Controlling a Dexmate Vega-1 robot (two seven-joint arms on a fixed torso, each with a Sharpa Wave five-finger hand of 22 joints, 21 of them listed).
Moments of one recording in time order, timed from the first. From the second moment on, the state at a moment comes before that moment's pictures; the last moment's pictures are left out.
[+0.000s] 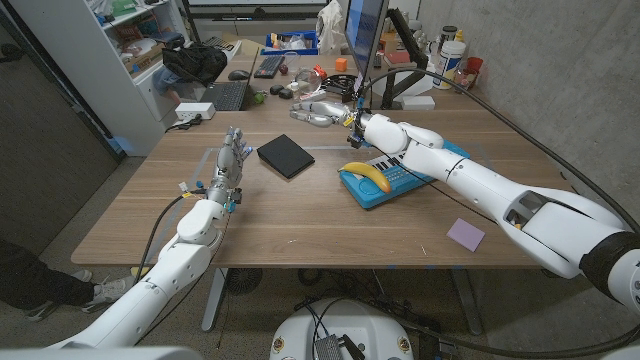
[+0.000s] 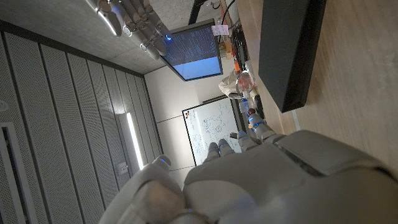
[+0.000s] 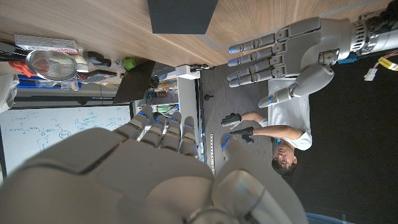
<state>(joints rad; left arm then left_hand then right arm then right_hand) 1.04 0.56 0.28 -1.45 -0.63 -0.37 0.10 -0.01 0.06 0.27 0.20 0.24 -0.17 -0.08 0.19 0.18 -0.18 -0.14 0.19 0.18 -0.17 -0.03 0.20 0.19 -0.17 -0.03 0.54 0.20 -0.28 -0.42 -0.90 -1.28 -0.38 0.26 0.10 0.09 0.11 0.42 0.13 0.19 0.15 -0.02 0.19 0.18 0.12 -0.01 0.21 0.18 0.00 -0.02 0.18 0.17 -0.01 -0.04 0.31 0.19</state>
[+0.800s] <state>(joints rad) 1.05 0.56 0.27 -1.47 -0.63 -0.39 0.10 -0.01 0.06 0.27 0.20 0.24 -0.17 -0.08 0.19 0.18 -0.18 -0.14 0.19 0.18 -0.17 -0.03 0.20 0.19 -0.17 -0.03 0.54 0.20 -0.26 -0.39 -0.95 -1.27 -0.45 0.22 0.12 0.09 0.11 0.41 0.13 0.19 0.14 -0.02 0.19 0.18 0.11 -0.02 0.20 0.18 -0.02 -0.03 0.18 0.17 -0.01 -0.03 0.31 0.19</state>
